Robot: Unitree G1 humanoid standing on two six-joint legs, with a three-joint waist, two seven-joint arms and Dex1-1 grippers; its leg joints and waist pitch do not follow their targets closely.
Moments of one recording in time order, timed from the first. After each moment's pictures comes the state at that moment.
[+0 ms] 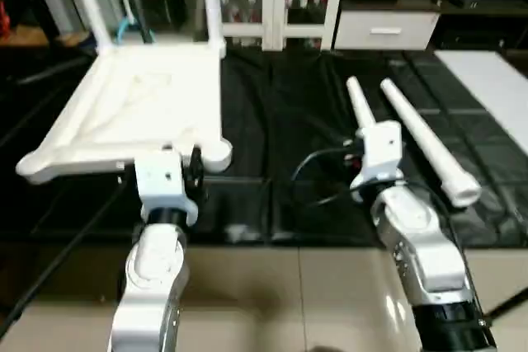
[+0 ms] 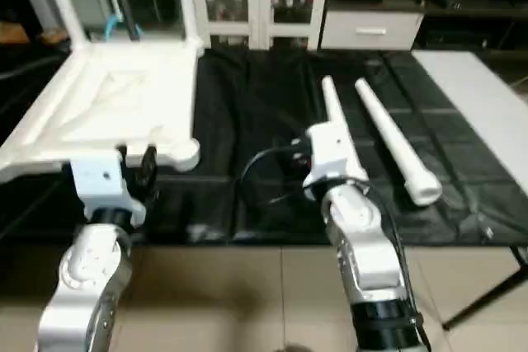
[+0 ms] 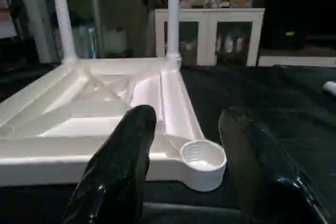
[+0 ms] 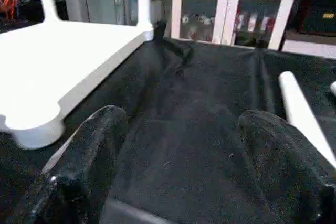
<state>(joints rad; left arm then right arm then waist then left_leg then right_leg) -0.01 -0.03 -0.04 -0.34 0.07 0.26 0.07 -0.28 -0.09 0.03 -0.02 0.12 0.35 0.20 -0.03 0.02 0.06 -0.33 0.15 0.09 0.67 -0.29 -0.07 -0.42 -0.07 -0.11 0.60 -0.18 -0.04</state>
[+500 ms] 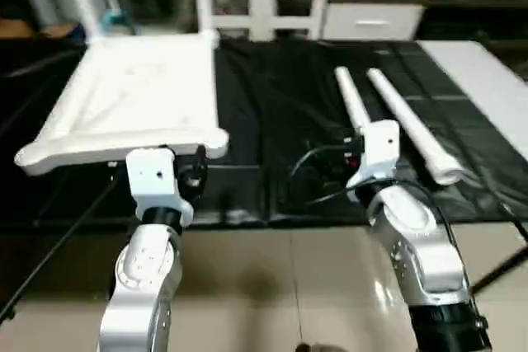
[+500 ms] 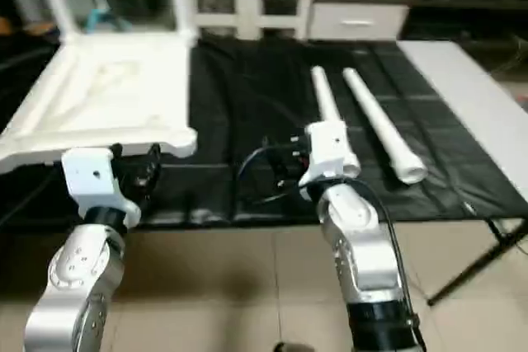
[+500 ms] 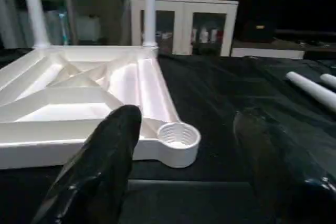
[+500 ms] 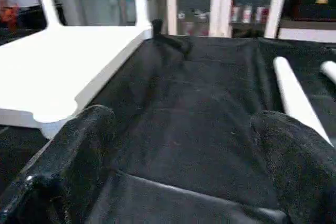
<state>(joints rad) 0.00 -0.02 -0.02 -0.38 -0.01 0.32 0.02 -0.29 -0.08 0.01 -0.04 0.16 0.38 0.22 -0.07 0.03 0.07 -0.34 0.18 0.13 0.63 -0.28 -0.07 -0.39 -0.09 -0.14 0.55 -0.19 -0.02</state>
